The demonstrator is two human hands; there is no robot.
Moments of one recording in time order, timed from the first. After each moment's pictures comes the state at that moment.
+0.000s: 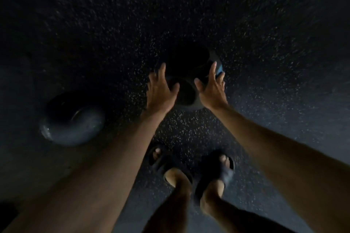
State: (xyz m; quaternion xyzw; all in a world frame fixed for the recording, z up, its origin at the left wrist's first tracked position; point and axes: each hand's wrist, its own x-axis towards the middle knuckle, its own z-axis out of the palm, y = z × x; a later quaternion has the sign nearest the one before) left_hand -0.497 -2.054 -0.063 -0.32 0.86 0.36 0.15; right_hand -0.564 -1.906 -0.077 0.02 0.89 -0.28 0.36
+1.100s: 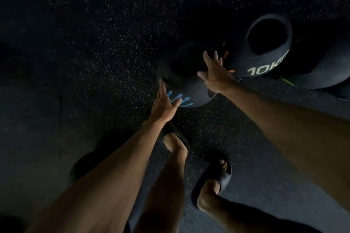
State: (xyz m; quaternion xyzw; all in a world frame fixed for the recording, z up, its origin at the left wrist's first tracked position) left_hand -0.749 -2.306 -0.065 -0.43 0.72 0.49 0.25; right_hand -0.934 -2.204 -0.060 -0.19 0.85 -0.13 0.48
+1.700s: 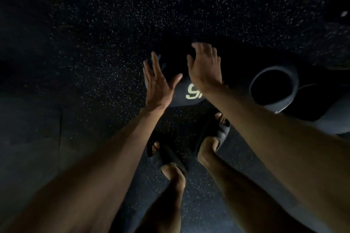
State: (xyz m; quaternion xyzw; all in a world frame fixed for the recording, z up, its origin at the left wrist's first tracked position) left_hand -0.898 -2.416 -0.080 -0.43 0.79 0.42 0.10; right_hand -1.026 -2.335 -0.065 -0.25 0.92 -0.18 0.24
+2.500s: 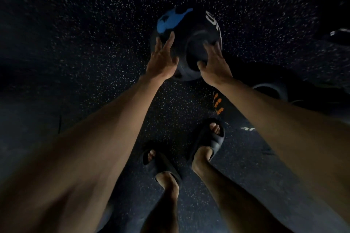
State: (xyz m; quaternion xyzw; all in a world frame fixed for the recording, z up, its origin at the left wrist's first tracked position) left_hand -1.003 -2.479 -0.059 -0.36 0.84 0.37 0.19; right_hand -1.103 -2.332 -0.060 -0.21 0.88 -0.17 0.38
